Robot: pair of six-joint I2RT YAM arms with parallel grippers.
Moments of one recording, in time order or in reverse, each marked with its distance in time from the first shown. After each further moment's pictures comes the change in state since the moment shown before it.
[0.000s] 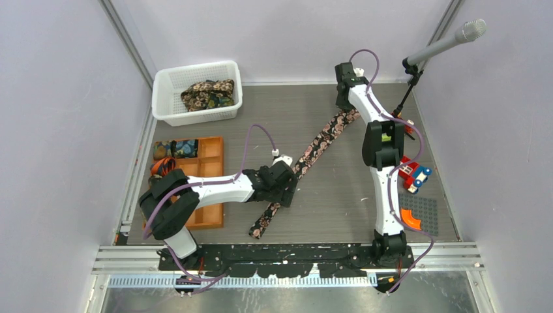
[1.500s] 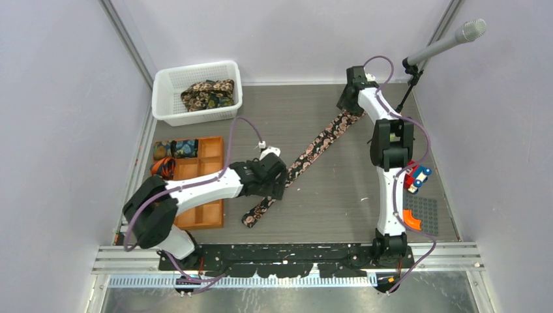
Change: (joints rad) left arm 0.051 -0.091 0.047 -0.193 -0.076 -0.034; right arm -0.063 -0.051 -0.166 0.135 -0.134 0.139
